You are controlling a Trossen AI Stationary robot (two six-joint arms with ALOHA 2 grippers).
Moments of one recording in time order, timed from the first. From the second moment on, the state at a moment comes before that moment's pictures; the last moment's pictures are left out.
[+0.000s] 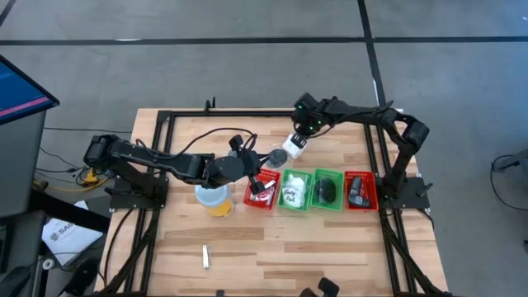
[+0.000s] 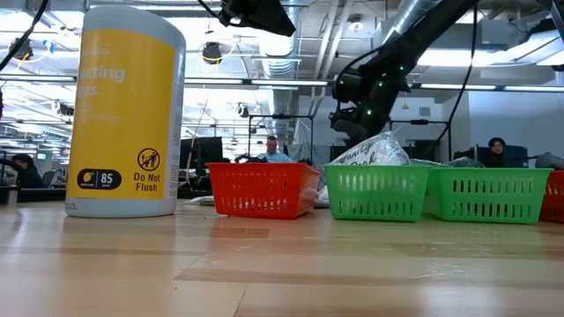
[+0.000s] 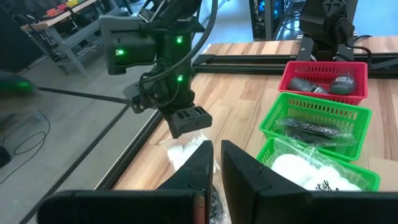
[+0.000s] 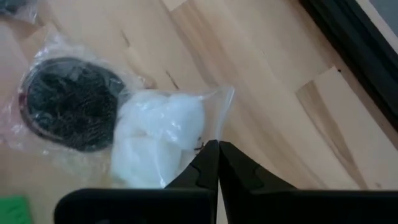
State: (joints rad) left arm -0.16 1.50 1.18 -0.13 -0.70 0.00; right arm -0.62 1.79 1.19 -0.55 -0.08 -0.03
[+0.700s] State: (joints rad) left arm -0.16 1.50 1.18 -0.14 -0.70 0.04; right arm -0.51 1.68 1.38 -0.89 -0.08 -0.07
